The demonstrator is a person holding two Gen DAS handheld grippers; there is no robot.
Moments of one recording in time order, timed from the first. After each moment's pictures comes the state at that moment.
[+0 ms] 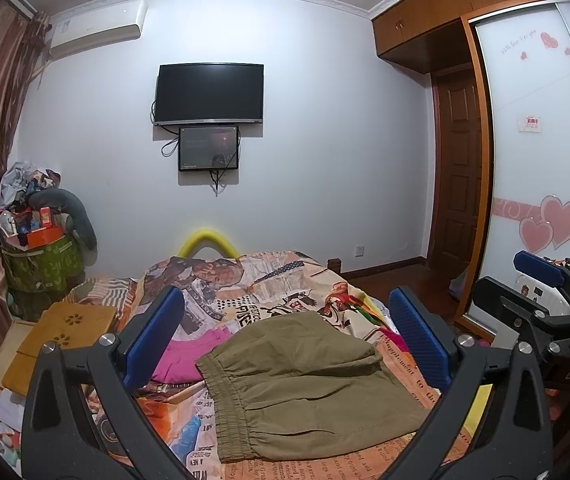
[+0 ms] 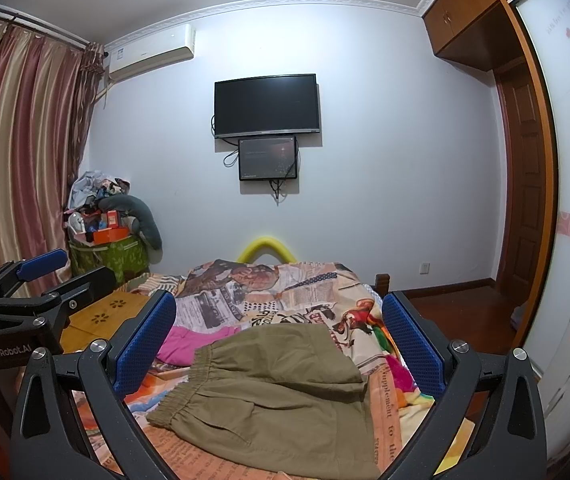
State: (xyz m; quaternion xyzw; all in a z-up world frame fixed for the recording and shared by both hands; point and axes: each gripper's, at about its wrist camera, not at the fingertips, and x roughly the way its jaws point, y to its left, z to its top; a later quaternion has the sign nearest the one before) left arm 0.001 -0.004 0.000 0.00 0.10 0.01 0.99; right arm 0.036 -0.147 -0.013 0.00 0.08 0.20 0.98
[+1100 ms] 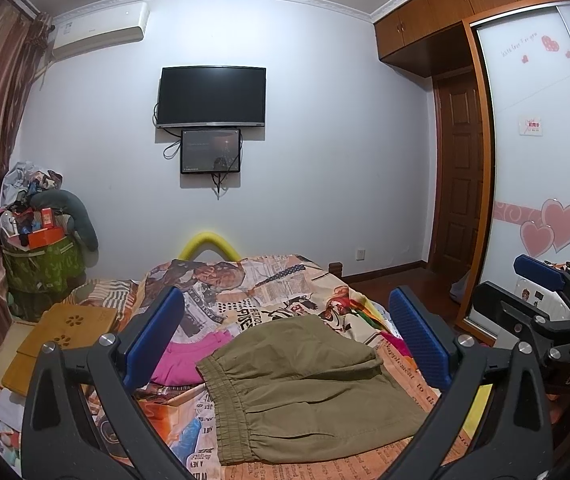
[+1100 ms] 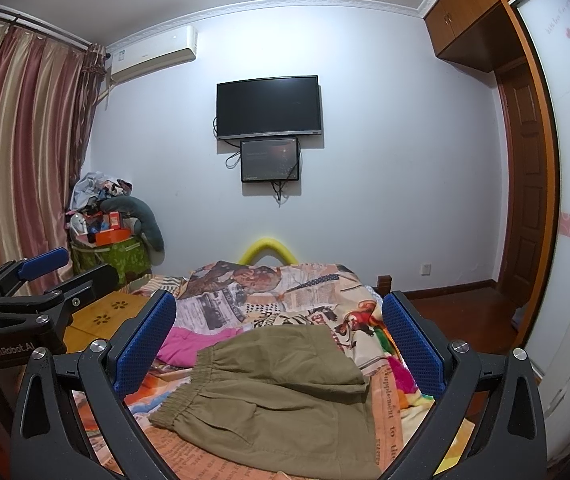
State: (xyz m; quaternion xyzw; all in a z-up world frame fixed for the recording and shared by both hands) left arm -0.001 -0.008 0.000 -0.01 0.10 0.01 1.00; right arm 0.035 -0.149 -0.014 0.00 0.08 0.21 0.98
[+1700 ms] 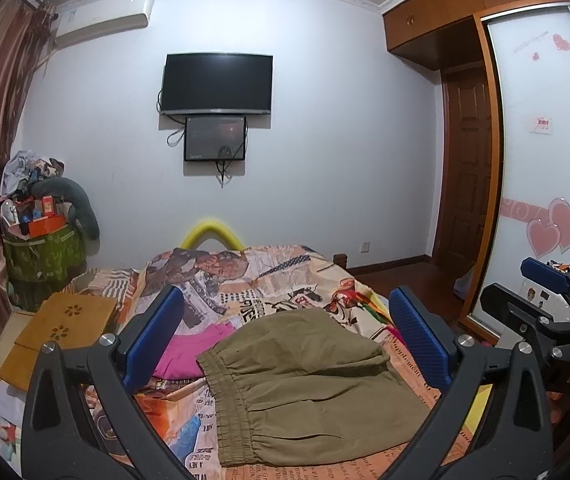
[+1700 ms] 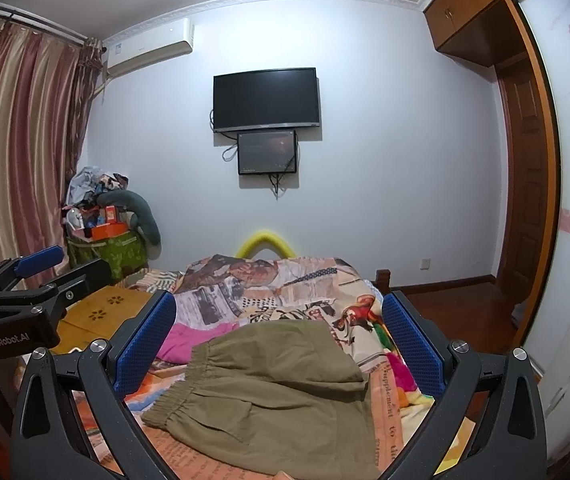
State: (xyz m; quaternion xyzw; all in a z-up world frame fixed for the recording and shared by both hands) left arm 0.026 0.002 -0.010 -0.02 0.12 0.02 0.99; right arm 0.053 -0.144 -0.022 0.00 0.10 0.20 0.98
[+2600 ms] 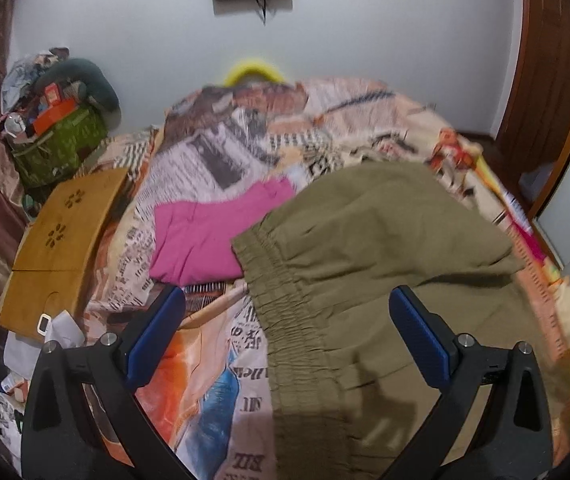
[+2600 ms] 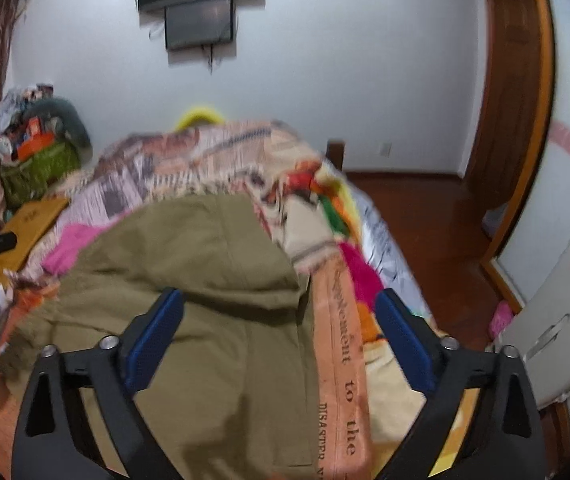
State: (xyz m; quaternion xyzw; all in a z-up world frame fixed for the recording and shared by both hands) left arm 0.228 0.096 -0.190 -0.02 0.40 0.10 0.91; right arm 0.203 -0.189 -0.155 -0.03 0.33 0.13 0.93
